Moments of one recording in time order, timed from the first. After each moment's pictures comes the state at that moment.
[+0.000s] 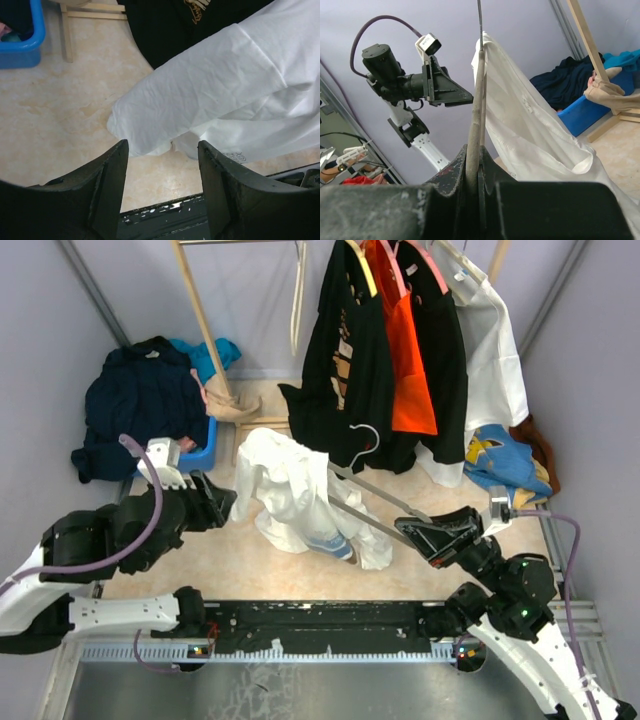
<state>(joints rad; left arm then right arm) -1.28 0.84 1.43 -1.22 -0.85 -0.87 0.66 0.02 0.39 0.14 -0.30 0.77</state>
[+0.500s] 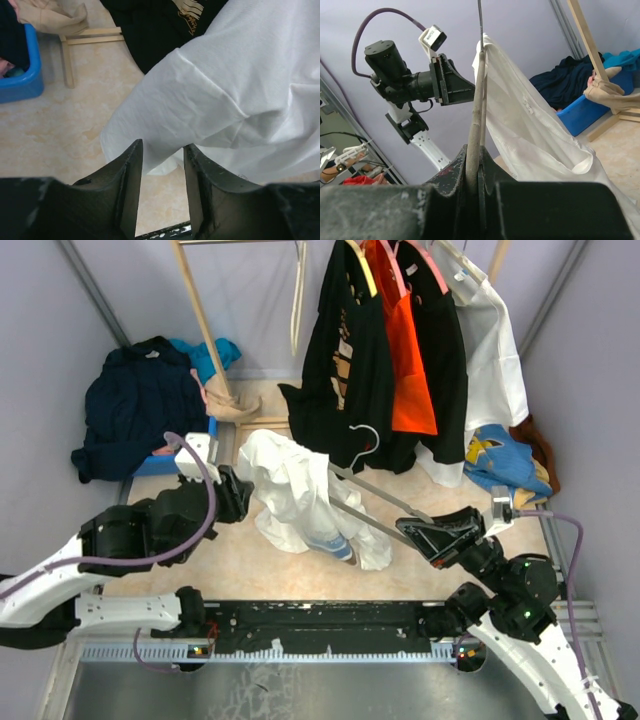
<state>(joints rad) -1.28 0.88 1.32 -0.96 -0.88 -0.65 0.66 0.02 0.41 0.11 -0.31 0.76</state>
